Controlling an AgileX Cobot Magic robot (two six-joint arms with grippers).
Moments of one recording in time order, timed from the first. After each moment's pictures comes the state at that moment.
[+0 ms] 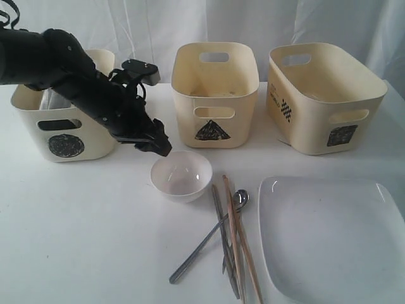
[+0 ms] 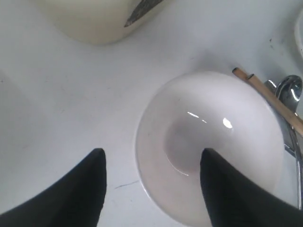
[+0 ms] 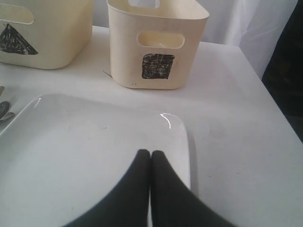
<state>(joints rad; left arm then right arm) -0.42 1.89 -1.40 -0.57 0.72 0.73 -0.03 0.00 0.00 -0.20 0.37 0.11</state>
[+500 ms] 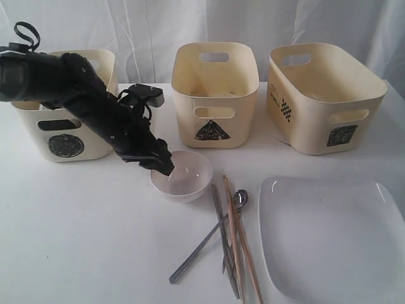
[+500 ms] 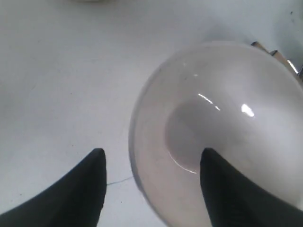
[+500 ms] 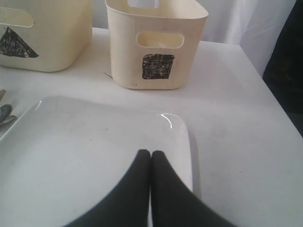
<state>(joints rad) -0.42 1.99 -1.40 -0.60 0.73 0.73 -0.03 0.00 0.00 -0.20 0.37 0.13</state>
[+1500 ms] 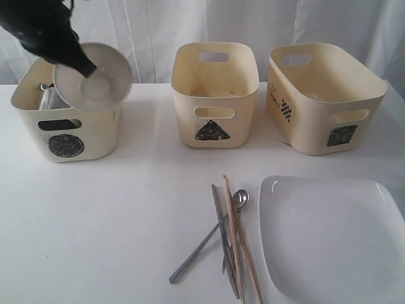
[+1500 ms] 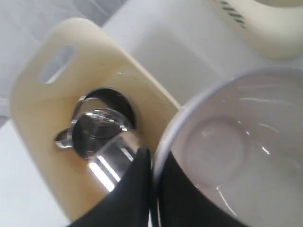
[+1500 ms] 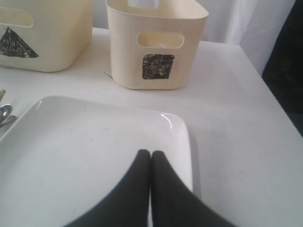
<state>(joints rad) -0.35 1.62 -1.53 0.13 0.81 0.36 -0.03 0.00 0.00 -0.20 0.37 0.13</state>
